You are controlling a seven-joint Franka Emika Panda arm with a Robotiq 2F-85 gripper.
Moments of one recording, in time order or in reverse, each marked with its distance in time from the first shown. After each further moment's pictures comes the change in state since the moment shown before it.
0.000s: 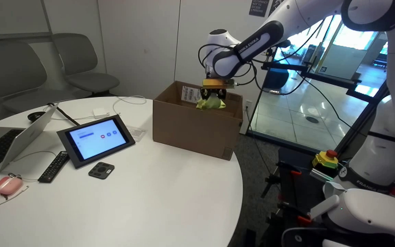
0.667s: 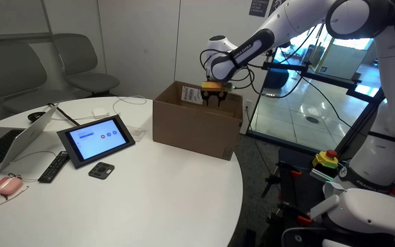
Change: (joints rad) arm -0.040 0.087 -0.015 0.072 0.037 0.001 0.044
